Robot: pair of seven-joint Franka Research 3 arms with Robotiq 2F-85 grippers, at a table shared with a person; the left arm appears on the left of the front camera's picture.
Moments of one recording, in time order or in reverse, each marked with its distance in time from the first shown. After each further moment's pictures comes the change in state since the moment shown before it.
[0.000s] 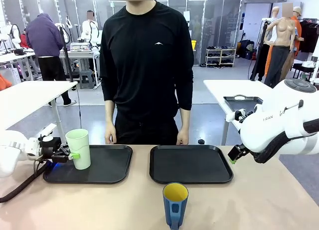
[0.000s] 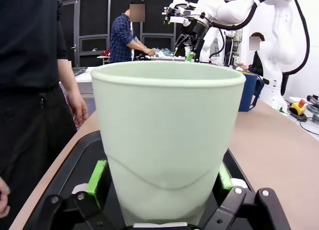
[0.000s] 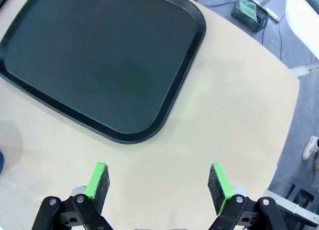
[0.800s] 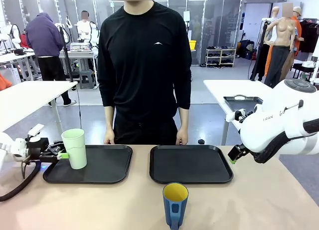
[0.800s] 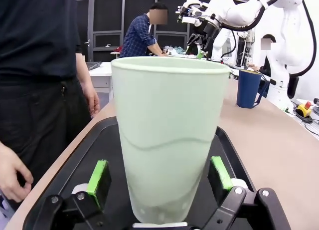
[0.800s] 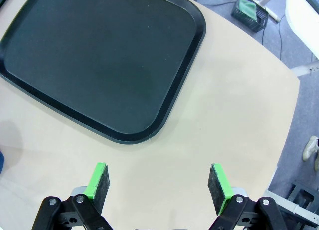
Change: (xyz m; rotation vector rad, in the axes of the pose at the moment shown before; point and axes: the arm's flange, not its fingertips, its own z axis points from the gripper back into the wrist) left arm 0.001 -0.011 0.052 0.077 0.014 0.019; right arm 0.000 0.000 0.000 0.000 0.000 0.000
